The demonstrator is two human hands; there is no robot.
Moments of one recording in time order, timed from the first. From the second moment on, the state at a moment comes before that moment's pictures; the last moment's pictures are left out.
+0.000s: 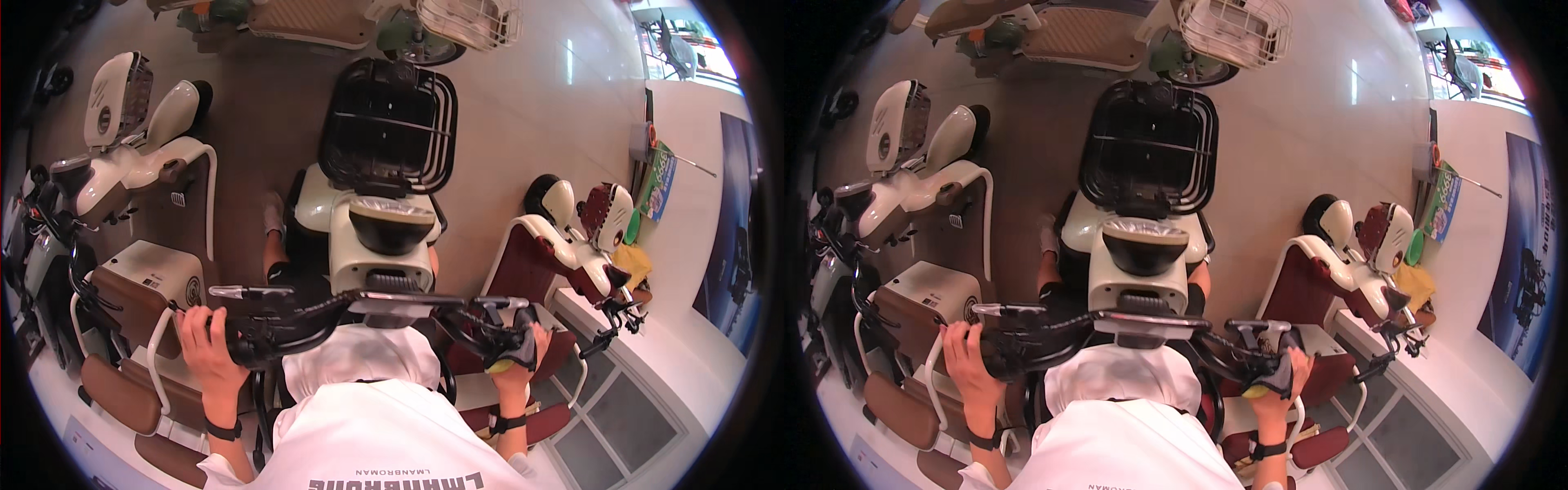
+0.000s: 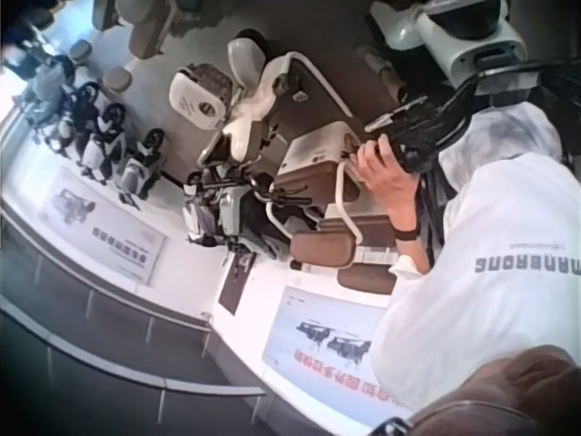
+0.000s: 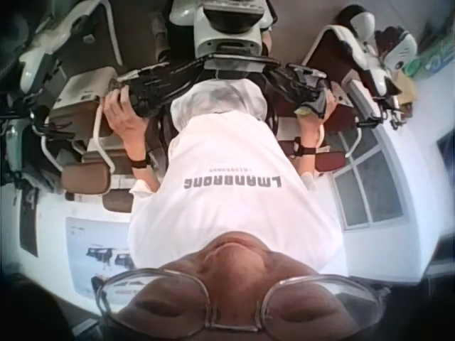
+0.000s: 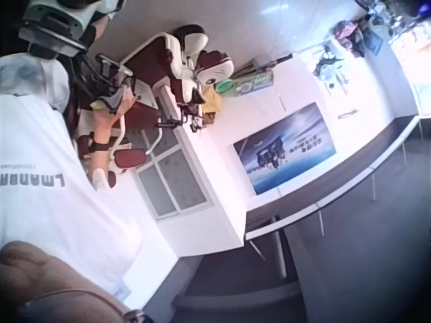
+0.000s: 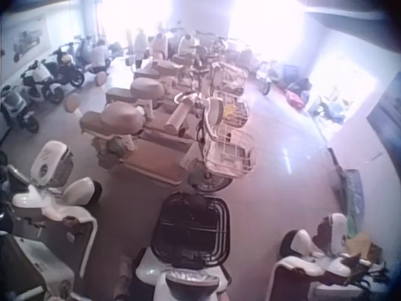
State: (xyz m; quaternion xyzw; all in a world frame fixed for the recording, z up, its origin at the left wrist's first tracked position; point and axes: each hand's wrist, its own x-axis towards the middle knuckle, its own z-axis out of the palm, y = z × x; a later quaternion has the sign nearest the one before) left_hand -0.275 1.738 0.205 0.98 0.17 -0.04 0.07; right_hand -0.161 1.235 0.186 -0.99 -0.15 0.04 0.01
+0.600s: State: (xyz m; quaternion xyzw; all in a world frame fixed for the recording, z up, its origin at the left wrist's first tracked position) left_hand -0.263 1.746 0.210 0.99 0.14 -0.08 0.06; right_hand -0.151 1.250 0.193 -0.99 -0.12 0.03 0.00
